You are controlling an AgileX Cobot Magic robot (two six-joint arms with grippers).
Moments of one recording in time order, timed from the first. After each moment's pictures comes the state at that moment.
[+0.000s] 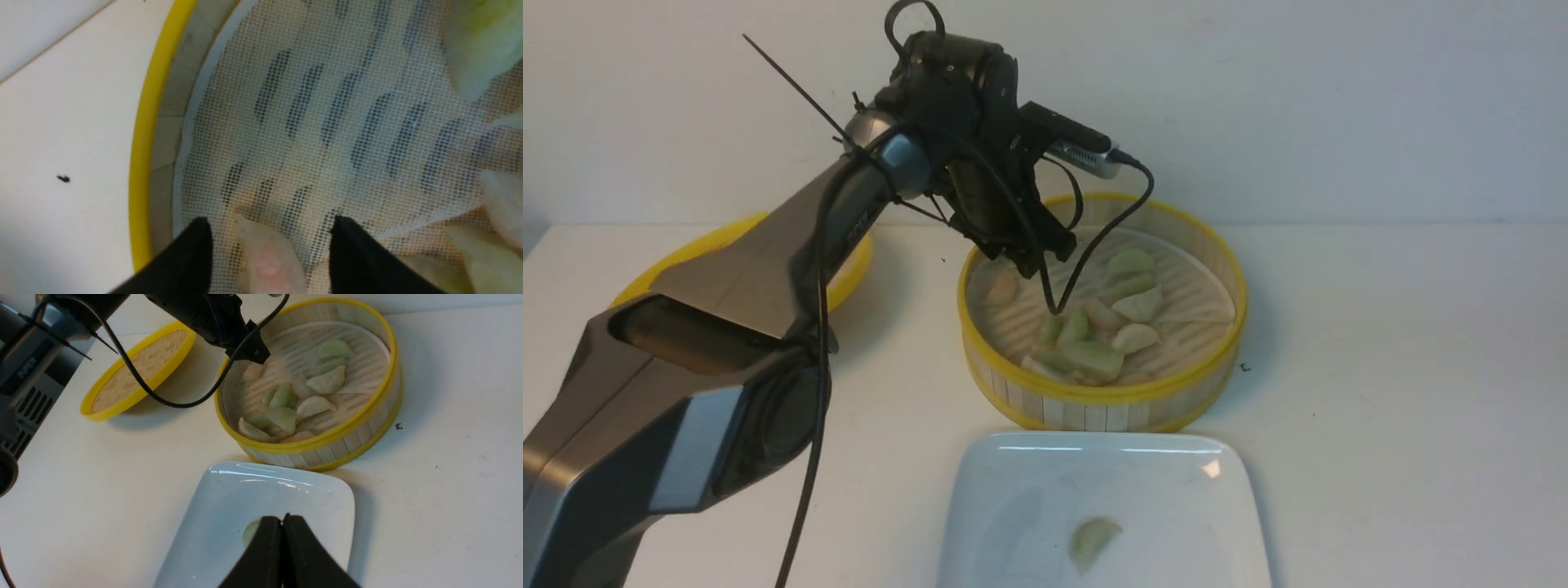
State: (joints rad) right arm 0.03 0.72 -0.96 0.57 1.12 -0.13; left arm -0.40 2.56 -2.50 -0.01 1.24 0.17
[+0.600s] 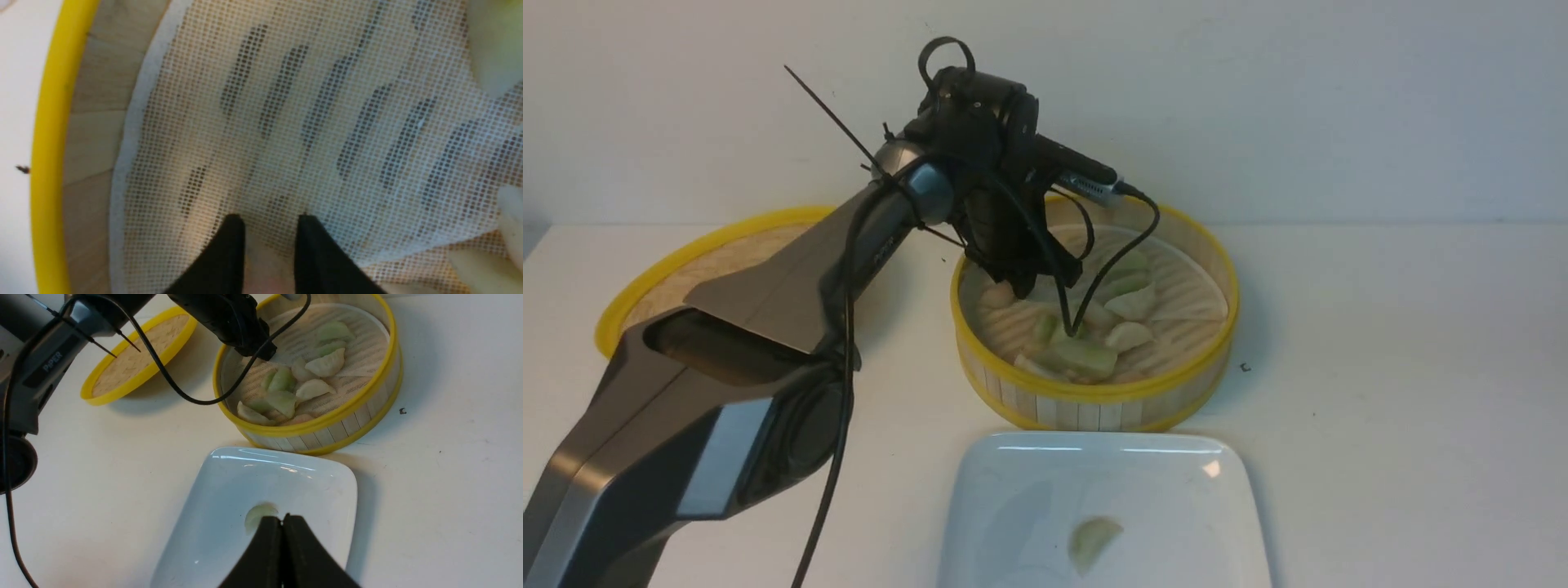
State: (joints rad) right arm 0.03 0.72 -0.96 0.56 1.16 -0.13; left arm -0.43 2.60 -2.50 0.05 1.24 0.13
